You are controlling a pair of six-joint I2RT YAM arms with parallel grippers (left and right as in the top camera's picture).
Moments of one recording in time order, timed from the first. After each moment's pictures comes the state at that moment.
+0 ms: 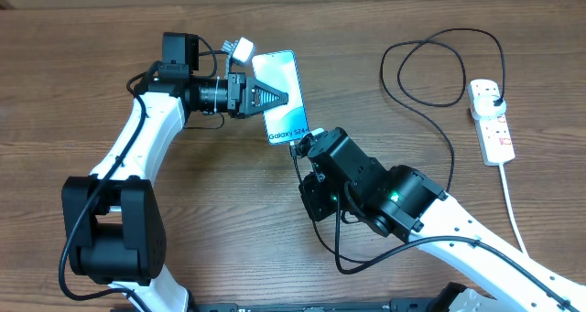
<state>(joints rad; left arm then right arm) -0.08 1.84 1.35 -0.53 1.45 -0.24 0.83 1.33 1.14 -0.81 -0.12 0.38</state>
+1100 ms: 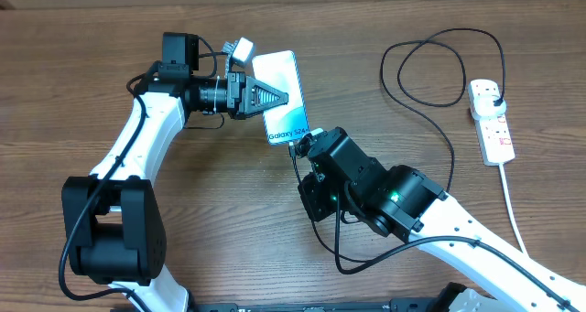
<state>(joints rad) -0.08 1.84 1.35 -0.53 1.46 -0.29 0.83 1.33 1.14 -0.81 -0.12 0.38</state>
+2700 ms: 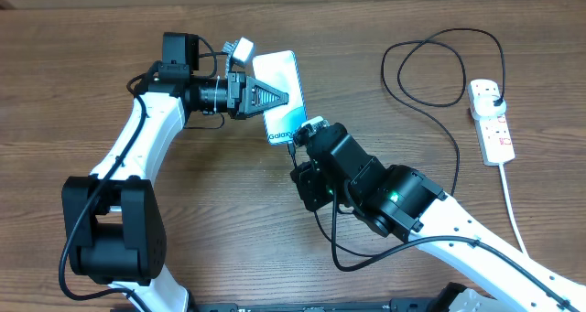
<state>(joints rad) -0.08 1.84 1.35 -0.53 1.46 -0.29 0.83 1.33 1.14 -0.71 -0.05 0.38</state>
